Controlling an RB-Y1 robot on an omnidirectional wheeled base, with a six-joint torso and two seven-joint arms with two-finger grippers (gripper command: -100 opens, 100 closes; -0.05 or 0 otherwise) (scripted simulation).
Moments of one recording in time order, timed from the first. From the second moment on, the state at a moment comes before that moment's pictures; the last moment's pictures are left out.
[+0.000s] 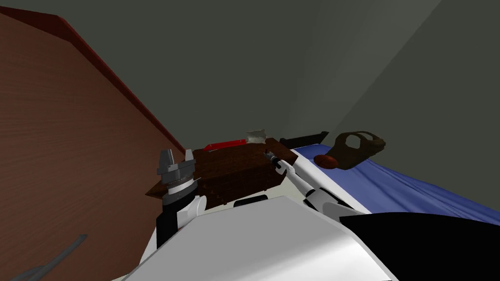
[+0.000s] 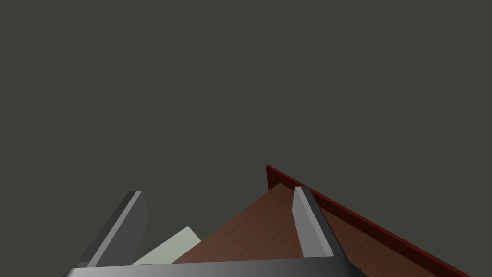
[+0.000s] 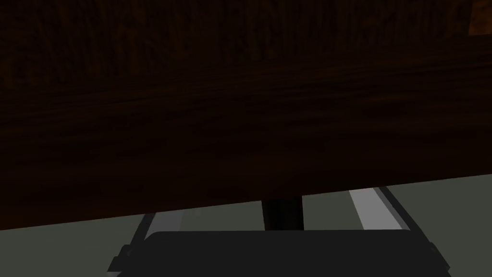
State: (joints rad) left arm 0.48 0.00 0.07 -2.35 0.04 -0.59 -0.01; right arm -0.22 -0.48 0.22 -1.16 0.54 -0.05 0.41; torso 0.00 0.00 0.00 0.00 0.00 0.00
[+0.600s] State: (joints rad) left arm 0.48 0.00 0.07 -2.35 0.04 -0.59 -0.01; right arm -0.37 -0.38 0.26 -0.99 0.59 -0.10 0.43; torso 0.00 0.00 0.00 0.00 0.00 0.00
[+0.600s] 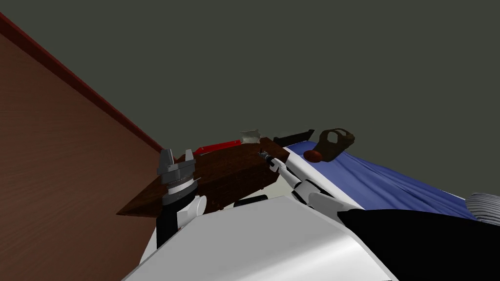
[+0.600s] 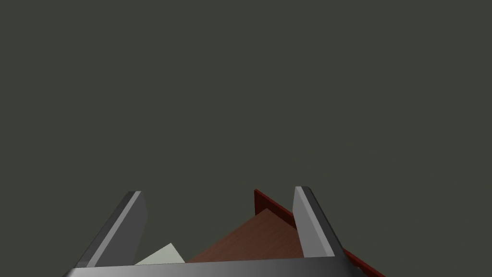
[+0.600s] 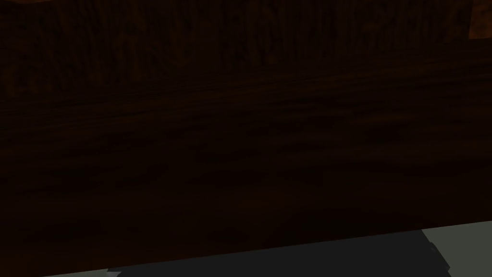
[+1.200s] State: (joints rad) left arm 0.48 0.00 0.07 -2.35 0.04 -0.59 -0.01; right arm -0.55 -0.27 0.30 -0.77 0.63 -0.17 0.46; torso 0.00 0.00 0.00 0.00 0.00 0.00
